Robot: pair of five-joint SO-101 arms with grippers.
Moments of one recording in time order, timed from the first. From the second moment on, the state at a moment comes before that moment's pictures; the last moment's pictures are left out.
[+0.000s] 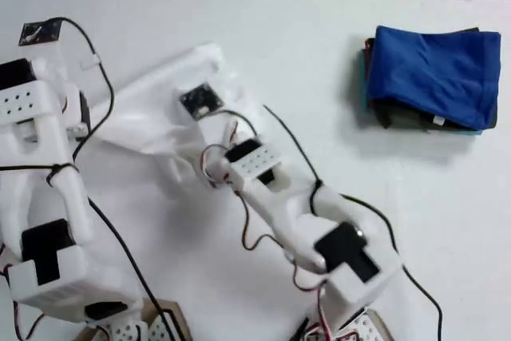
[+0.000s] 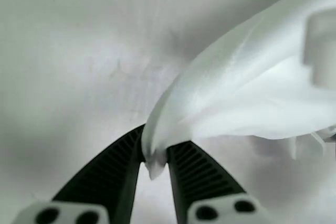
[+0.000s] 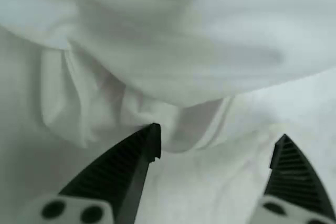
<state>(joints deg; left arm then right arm) -27.7 3.2 -4.1 89.5 -5.9 -39.6 10.4 27.1 39.6 1.2</state>
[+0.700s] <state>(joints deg) -28.0 3.2 -14.4 96.7 -6.1 -32.1 33.5 -13.5 66.4 -0.1</state>
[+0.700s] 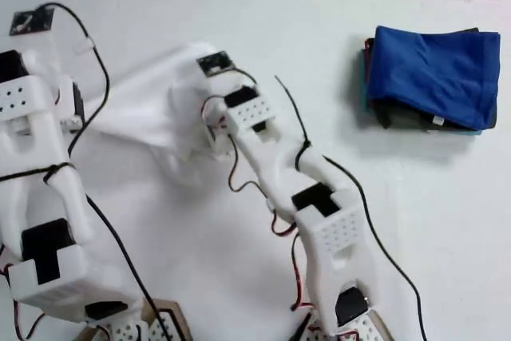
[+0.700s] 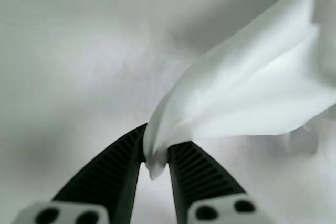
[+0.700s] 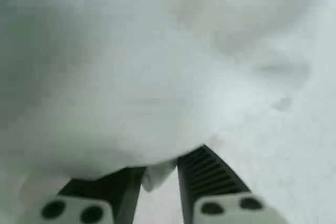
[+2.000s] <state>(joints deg) -25.9 -20.9 -21.5 101.2 -6.1 -20.7 -16.7 -13.0 82.2 9.5</state>
